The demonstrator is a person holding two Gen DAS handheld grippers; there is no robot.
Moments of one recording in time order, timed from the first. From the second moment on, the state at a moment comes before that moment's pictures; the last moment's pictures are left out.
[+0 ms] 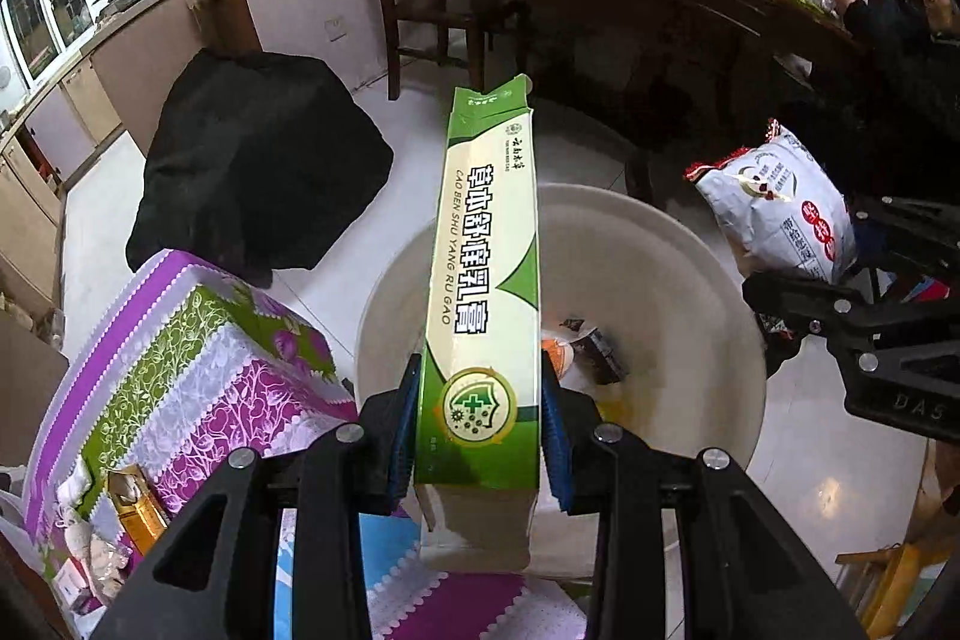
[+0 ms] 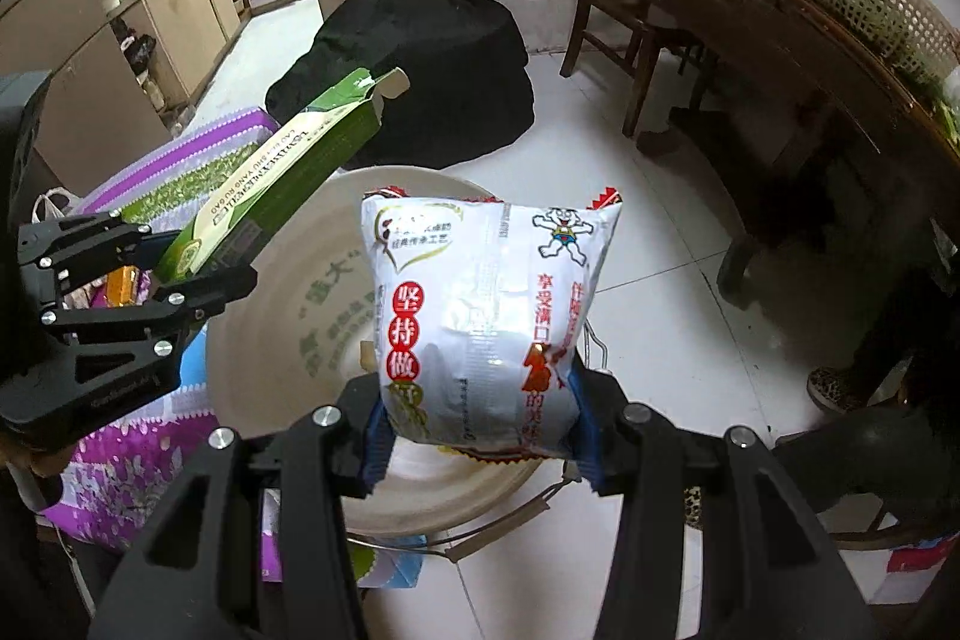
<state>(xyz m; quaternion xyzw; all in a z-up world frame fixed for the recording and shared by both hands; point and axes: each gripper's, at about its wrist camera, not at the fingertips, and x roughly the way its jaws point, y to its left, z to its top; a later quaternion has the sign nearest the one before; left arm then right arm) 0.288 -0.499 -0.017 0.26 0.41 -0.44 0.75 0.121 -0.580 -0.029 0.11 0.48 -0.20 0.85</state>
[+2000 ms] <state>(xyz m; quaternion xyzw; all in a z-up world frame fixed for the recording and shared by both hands) 0.290 -0.497 -0.023 0.26 0.39 -0.43 0.77 0.143 -0.594 -0.054 0.10 0.52 -0.20 0.82</state>
